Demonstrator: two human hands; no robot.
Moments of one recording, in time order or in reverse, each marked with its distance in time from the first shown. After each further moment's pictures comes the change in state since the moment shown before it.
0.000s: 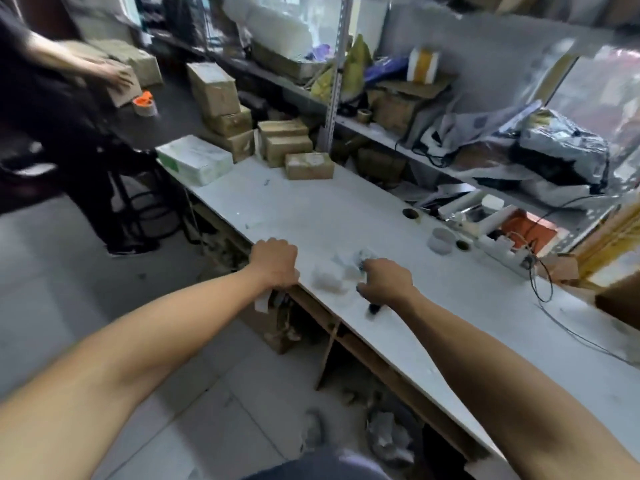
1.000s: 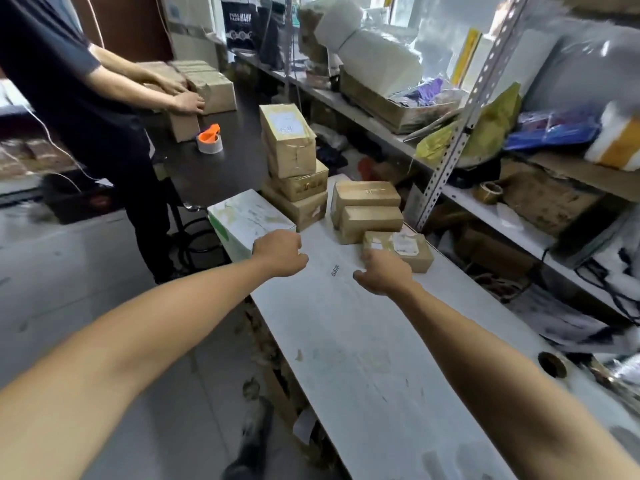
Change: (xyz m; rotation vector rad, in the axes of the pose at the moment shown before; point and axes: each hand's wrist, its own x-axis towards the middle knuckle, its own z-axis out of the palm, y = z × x) left_hand 0.344 -0.304 -0.034 -0.354 0.096 -0.360; right_hand 0.462 -0.187 -0.093 0.118 -0.009 -0.172
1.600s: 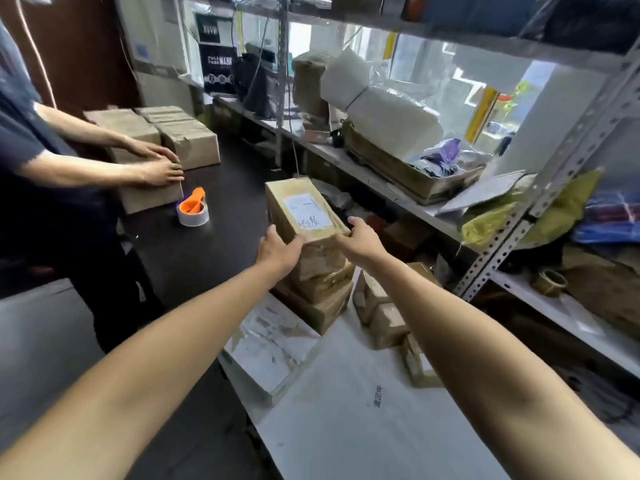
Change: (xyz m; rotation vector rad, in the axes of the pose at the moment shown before) left_hand 0.286 -0.107 -0.093 -0.806 0.086 -0.293; right_hand 0.311 -0.167 -0.094 0.525 0.168 0.093
